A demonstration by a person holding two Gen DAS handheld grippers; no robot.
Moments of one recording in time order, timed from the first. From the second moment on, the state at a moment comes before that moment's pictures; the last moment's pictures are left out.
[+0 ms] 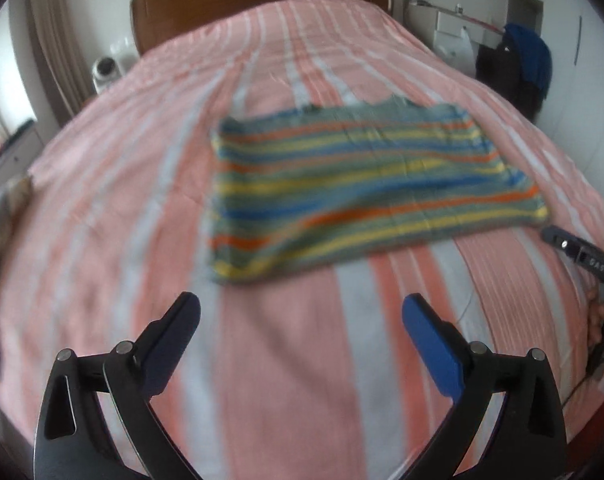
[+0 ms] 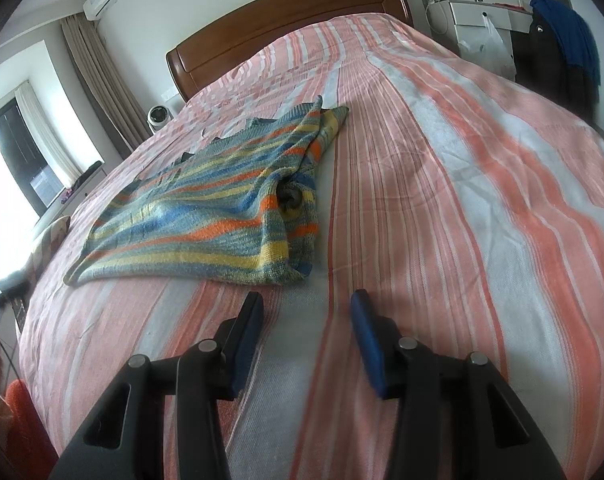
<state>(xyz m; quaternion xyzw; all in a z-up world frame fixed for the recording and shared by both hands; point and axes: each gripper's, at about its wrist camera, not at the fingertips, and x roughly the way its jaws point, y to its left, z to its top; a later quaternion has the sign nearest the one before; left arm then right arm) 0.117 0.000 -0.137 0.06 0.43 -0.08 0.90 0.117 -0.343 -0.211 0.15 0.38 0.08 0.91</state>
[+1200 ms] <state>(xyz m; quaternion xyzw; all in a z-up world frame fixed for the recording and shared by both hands) 0.089 -0.006 -0.186 0.04 0.37 -0.06 0.93 0.116 -0.340 -0.211 0.15 0.37 0.09 0.91</state>
